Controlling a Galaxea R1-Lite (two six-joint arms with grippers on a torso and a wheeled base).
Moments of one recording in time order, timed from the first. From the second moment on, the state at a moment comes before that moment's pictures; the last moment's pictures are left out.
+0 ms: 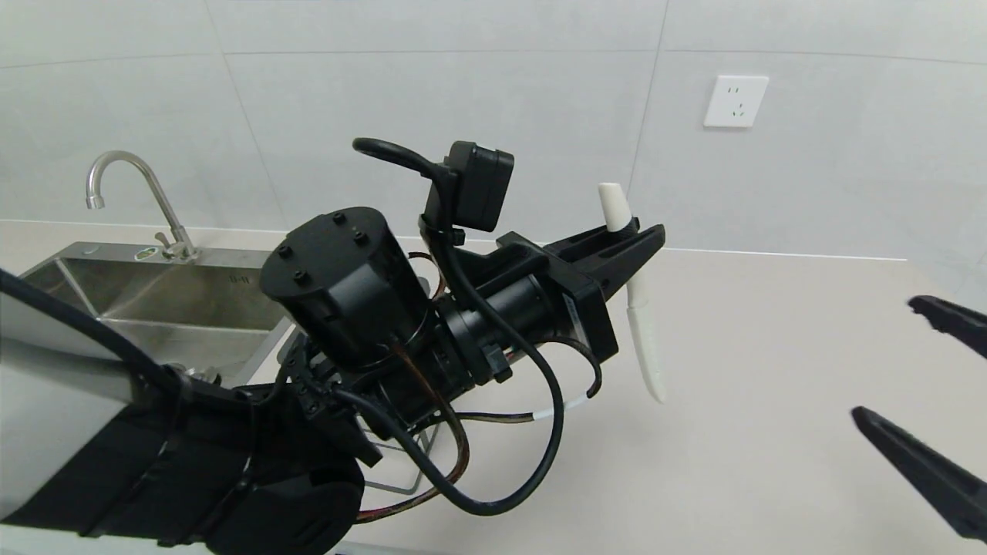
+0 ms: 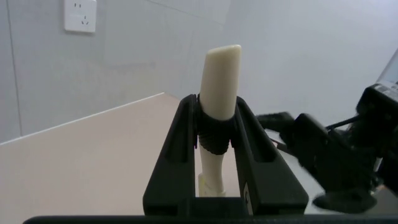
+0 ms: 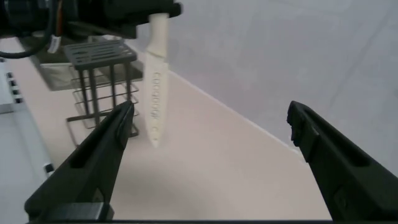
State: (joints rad) left arm -0.91 1.88 -0.90 -1.32 -0.24 -0.26; right arm 0.28 1.04 -0.02 -1.26 0.45 -0.19
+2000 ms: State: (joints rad) left arm -0.97 1.57 -0.85 -1.07 0.14 0.11; right arm 0.00 0.00 0.00 -0.03 0.14 -0.08
